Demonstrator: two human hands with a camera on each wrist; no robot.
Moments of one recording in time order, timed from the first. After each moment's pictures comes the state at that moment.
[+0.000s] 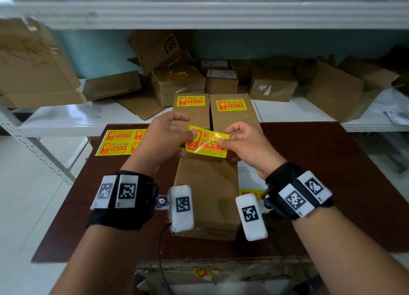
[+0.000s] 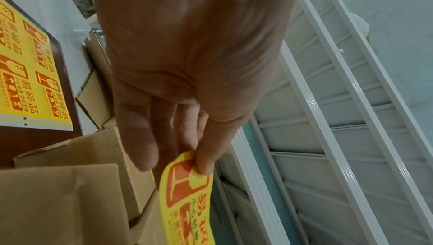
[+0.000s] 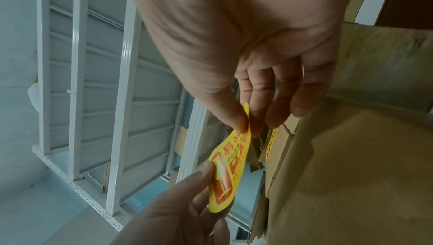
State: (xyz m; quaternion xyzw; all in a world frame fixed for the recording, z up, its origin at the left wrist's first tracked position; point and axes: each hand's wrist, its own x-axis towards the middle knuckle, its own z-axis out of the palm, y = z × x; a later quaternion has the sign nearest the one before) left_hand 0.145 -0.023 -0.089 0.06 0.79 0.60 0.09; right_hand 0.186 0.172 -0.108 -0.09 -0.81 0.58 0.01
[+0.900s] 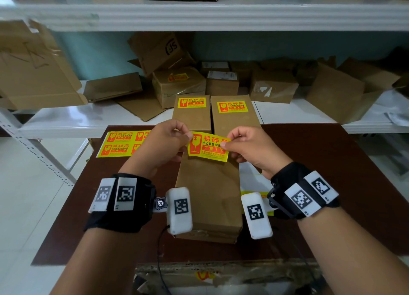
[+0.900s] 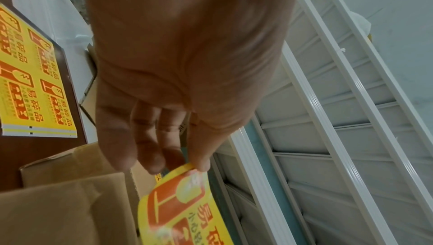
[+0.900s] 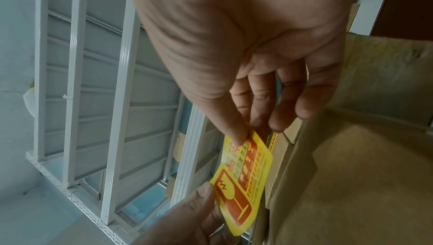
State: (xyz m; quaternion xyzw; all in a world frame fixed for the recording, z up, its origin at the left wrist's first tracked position) left_hand 0.138 -0.030 -0.098 0.09 0.83 0.55 0.10; right_hand 0.184 0.183 -0.110 -0.07 -0.81 0.58 -0.01
